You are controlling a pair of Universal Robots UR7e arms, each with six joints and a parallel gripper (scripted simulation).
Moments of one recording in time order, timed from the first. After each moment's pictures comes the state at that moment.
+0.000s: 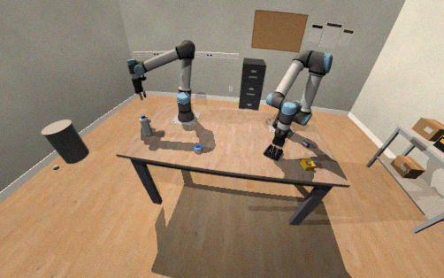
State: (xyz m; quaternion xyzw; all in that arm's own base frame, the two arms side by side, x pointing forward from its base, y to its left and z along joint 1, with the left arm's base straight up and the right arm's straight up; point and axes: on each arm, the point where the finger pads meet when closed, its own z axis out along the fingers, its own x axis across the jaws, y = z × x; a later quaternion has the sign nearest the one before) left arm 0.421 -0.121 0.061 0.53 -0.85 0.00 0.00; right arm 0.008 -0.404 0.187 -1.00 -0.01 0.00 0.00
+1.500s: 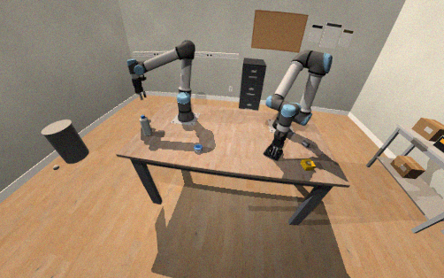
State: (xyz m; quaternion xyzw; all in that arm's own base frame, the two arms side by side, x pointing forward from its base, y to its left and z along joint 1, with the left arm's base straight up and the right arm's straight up) left arm 0.421 -0.121 0.047 0.53 -0.85 0.00 0.00; right arm 0.008 -0.404 0.187 -1.00 -0.01 0.00 0.00
